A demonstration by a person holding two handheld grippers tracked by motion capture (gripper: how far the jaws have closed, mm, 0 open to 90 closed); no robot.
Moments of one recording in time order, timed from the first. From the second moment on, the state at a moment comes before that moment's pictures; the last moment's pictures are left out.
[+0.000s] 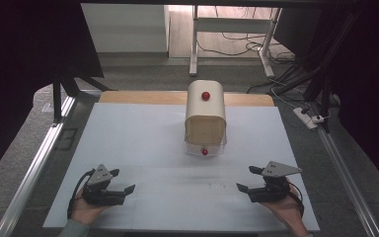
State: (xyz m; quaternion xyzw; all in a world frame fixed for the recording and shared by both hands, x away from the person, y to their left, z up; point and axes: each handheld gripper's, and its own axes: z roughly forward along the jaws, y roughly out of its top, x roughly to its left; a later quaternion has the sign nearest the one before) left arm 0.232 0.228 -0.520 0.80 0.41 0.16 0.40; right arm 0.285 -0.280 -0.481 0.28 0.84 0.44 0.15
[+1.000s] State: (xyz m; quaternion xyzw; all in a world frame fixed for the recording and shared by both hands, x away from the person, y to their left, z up) left arm 0.233 0.227 -0.521 0.81 0.42 0.16 0.39; right arm 0.306 -0.198 -0.472 0.23 0.86 0.44 0.12
